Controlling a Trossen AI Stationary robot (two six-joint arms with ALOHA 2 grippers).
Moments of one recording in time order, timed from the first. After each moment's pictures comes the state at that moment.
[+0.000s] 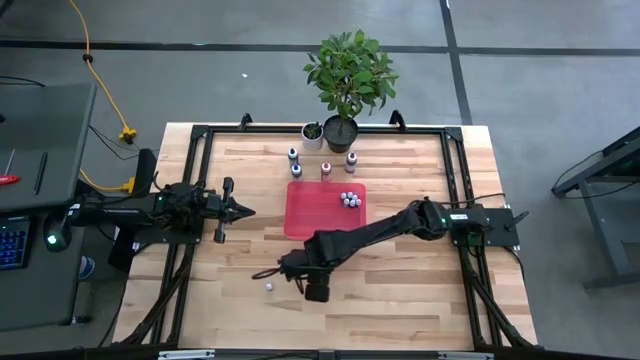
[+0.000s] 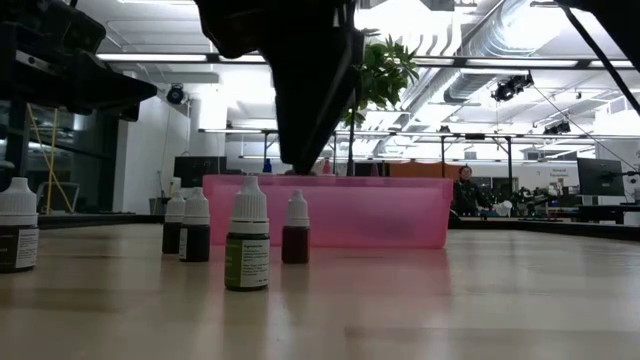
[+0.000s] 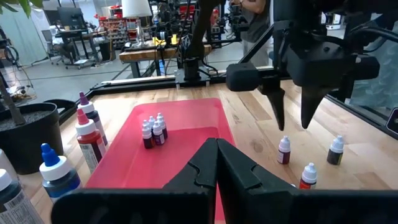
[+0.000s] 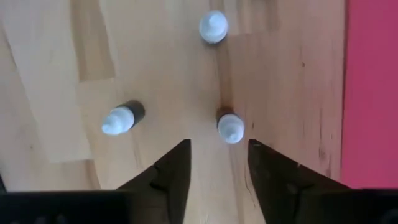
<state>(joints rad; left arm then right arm) 0.01 0.08 0.03 0.00 0.07 0.10 0.29 2.41 2.27 -1.24 -0.01 0.45</state>
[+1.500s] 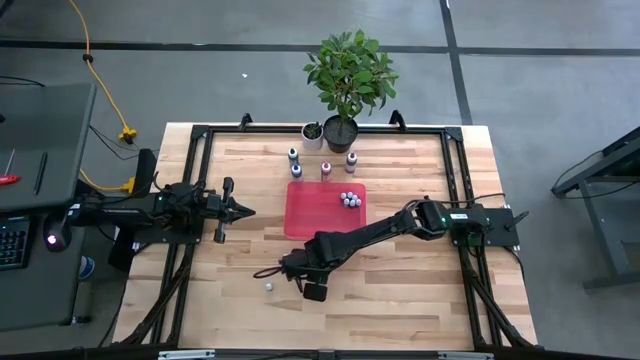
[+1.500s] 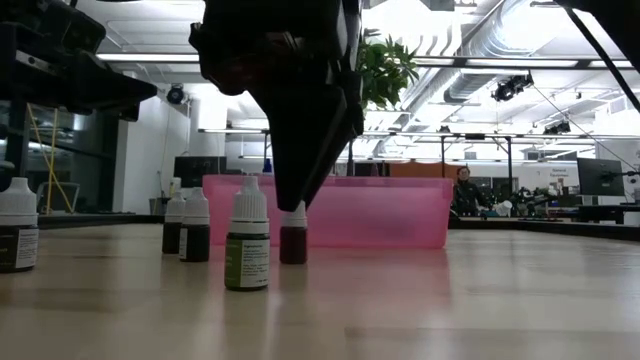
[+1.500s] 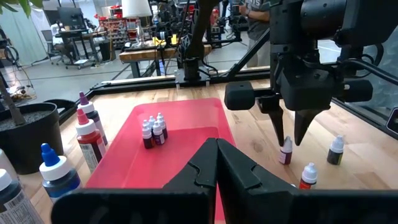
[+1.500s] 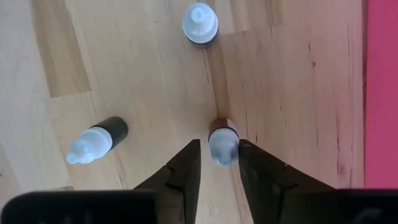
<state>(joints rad) 0.01 0.08 0.03 0.00 0.07 0.10 0.29 2.40 2.15 -1.12 0.00 0.50</state>
